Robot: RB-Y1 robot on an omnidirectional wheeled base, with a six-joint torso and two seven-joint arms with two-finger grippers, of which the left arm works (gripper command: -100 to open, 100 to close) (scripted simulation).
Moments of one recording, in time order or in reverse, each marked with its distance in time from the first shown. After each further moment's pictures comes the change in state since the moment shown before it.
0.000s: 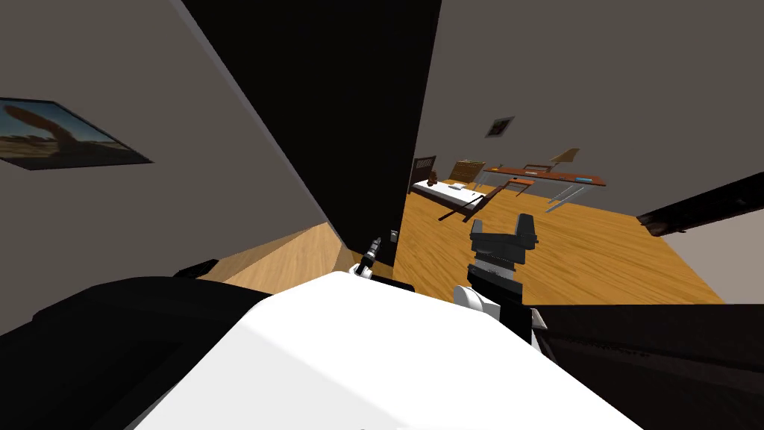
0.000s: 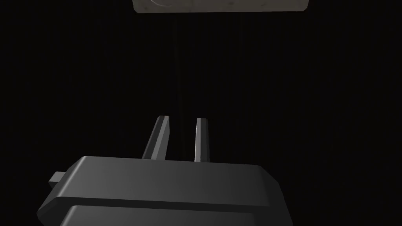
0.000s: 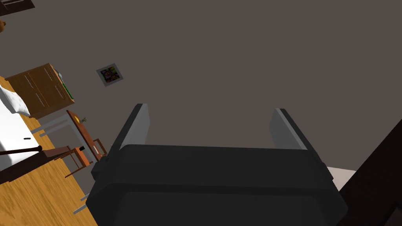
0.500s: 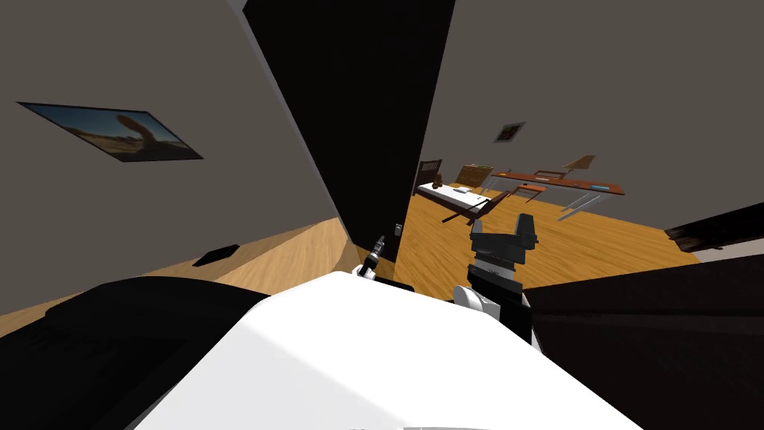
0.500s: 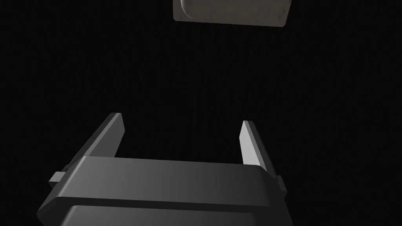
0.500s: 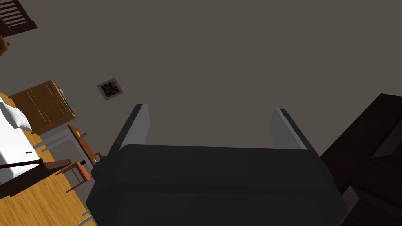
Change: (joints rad) arm 0.028 -0.045 -0.005 -0.047 -0.065 0.022 0.051
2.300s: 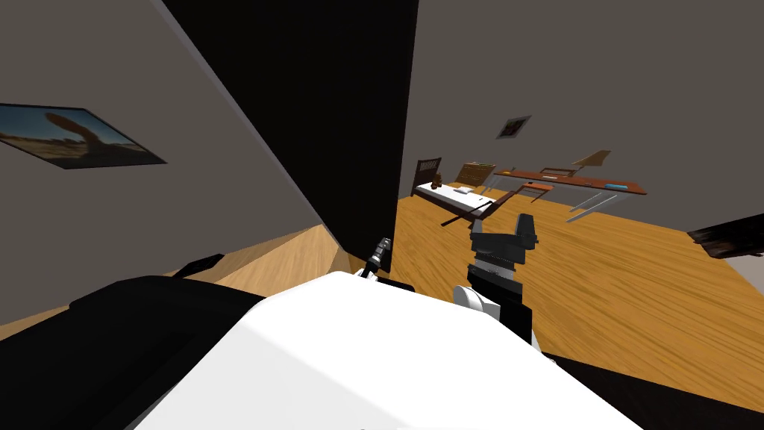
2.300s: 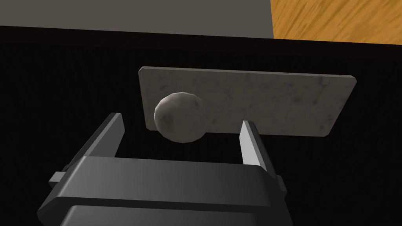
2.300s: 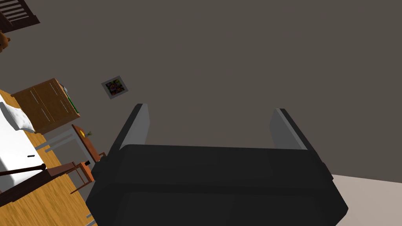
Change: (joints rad) arm 0.061 -0.020 -0.060 -0.058 0.082 -0.001 -0.090
